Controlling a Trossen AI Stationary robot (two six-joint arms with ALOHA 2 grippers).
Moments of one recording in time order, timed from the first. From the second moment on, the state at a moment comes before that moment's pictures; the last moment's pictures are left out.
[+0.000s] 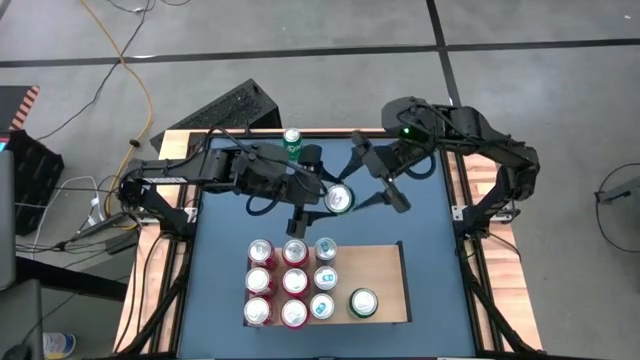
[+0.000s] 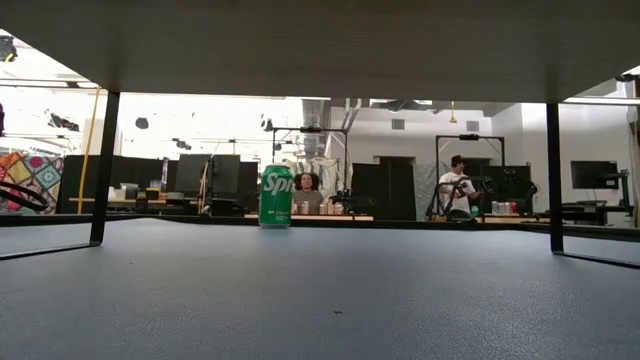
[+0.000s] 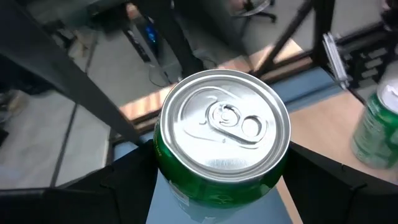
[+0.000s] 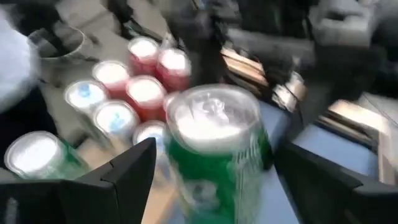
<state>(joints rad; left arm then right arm) -0.10 1.63 1.94 -0.64 -0.11 0.36 -0.08 1.63 2.18 -1.12 -0.40 -0.40</state>
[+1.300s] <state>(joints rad) -0.10 1.60 1.94 -0.59 -0.19 0.35 -0.05 1.68 2.17 -1.15 -0.29 -0.42</state>
